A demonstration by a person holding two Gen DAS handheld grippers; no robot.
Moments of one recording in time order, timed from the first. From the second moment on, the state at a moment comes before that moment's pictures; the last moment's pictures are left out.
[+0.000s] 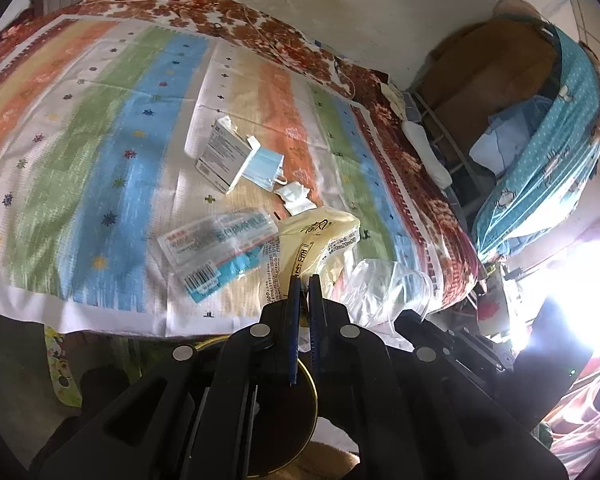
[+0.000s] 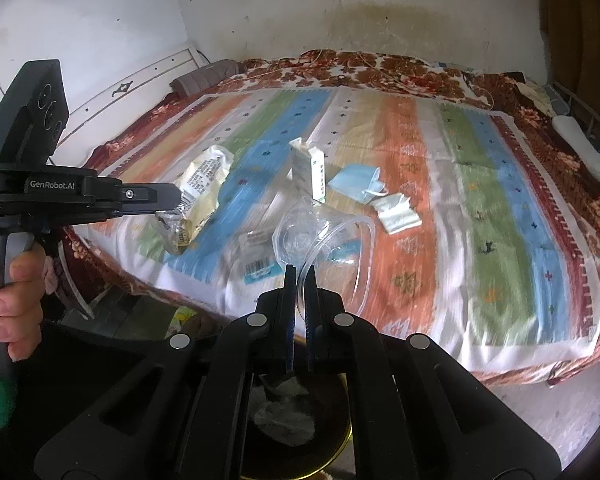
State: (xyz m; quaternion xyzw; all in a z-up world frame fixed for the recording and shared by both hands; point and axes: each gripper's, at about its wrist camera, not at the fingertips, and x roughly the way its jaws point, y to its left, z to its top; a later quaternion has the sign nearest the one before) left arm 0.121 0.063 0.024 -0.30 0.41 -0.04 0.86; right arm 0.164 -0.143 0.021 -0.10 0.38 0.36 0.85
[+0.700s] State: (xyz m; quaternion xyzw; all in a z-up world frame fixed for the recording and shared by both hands) left arm 0.084 0.029 -0.004 -0.31 0.44 -0.04 0.84; right arm 0.127 -0.164 -0.021 -0.08 0.44 0.36 0.82
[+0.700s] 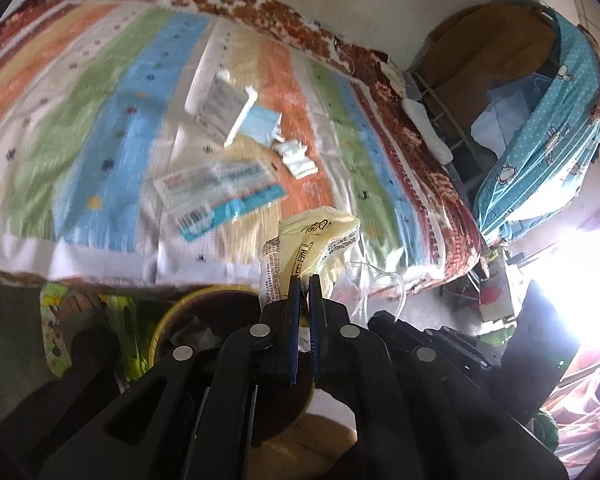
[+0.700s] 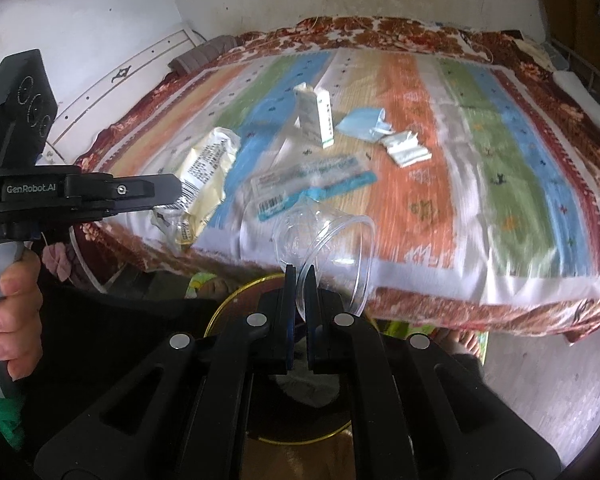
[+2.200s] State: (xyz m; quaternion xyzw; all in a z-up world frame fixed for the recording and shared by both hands) left arm 0.089 0.017 -0.099 -0.32 0.57 0.06 0.75; right arm 0.127 -0.162 -0.127 -0.02 0.61 0.30 0.73
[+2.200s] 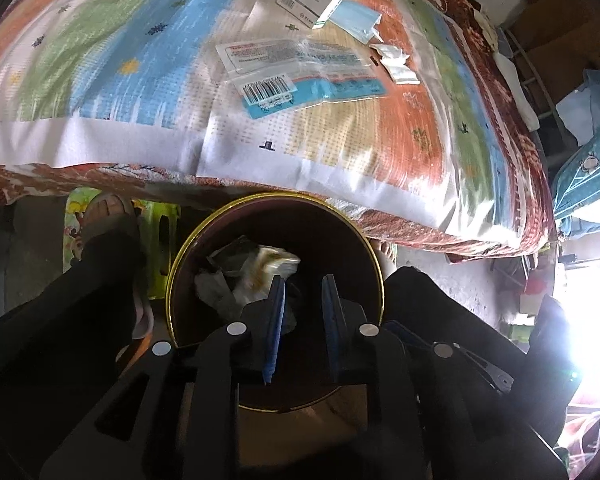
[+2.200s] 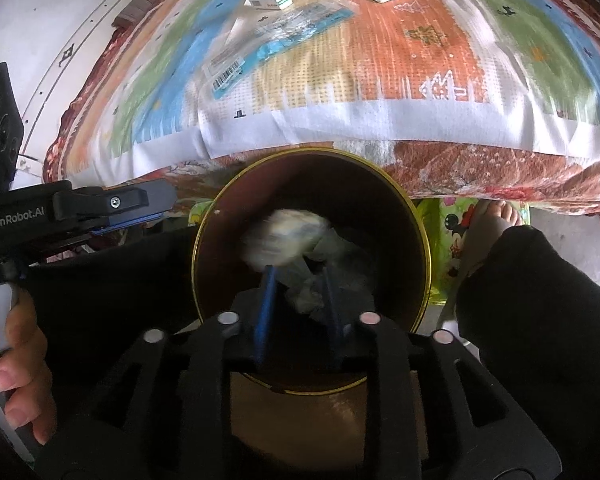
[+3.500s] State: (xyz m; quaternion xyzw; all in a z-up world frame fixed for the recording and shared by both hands) left arm 0.130 0.066 -0.031 -0.26 0.51 0.09 0.82; right arm 0.189 -0.164 -0.015 -0.06 0.45 0.32 0.83
